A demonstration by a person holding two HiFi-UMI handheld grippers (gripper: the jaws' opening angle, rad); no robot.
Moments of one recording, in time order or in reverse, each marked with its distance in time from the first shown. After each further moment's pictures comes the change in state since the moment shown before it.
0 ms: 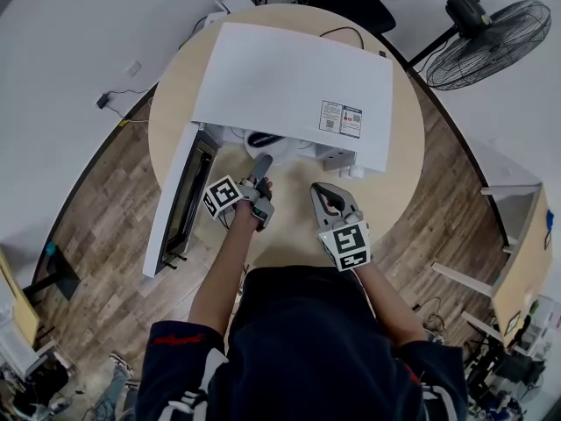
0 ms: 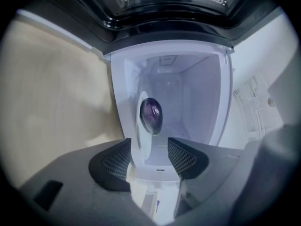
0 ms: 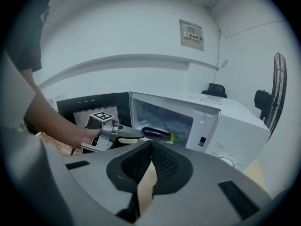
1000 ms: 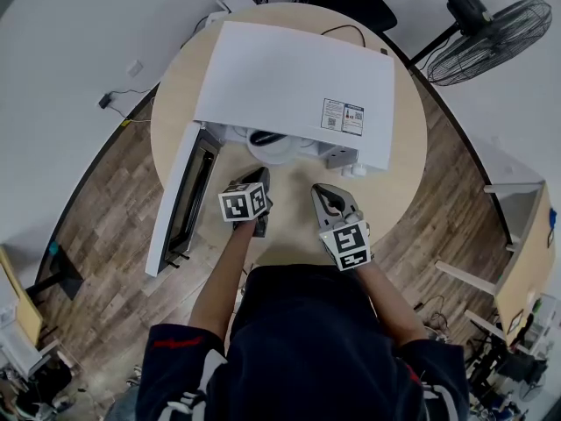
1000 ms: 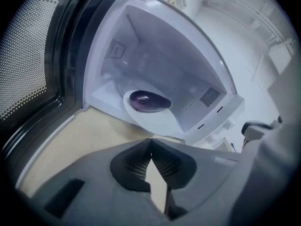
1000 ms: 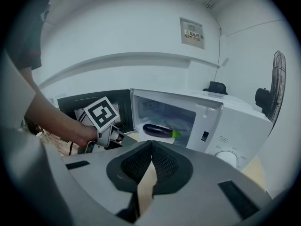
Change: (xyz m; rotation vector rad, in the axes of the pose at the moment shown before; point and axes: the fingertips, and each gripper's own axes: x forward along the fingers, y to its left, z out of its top) left arm -0.021 0.017 -0.014 0.820 0.248 0.461; right arm 0.001 0.007 -0.007 0.007 0.011 0.010
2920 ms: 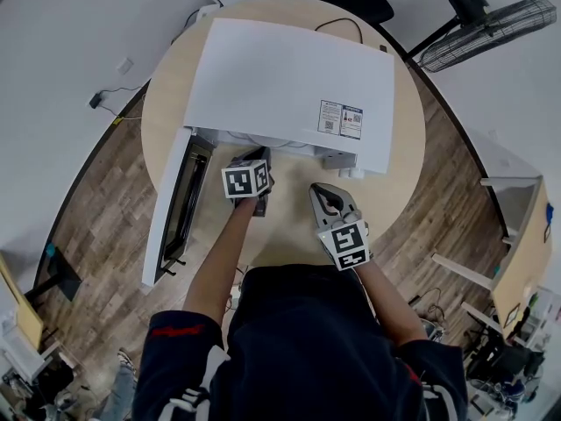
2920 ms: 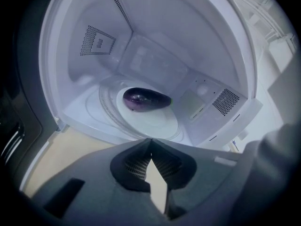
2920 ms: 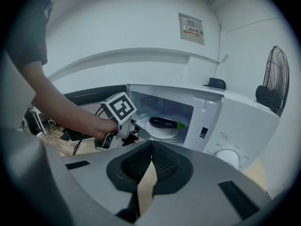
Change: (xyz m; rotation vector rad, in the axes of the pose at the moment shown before) left arm 0.052 -0.001 0.042 0.055 0.024 -0.011; right arm 0.013 -0.012 -0.009 0.011 0.043 -0.002
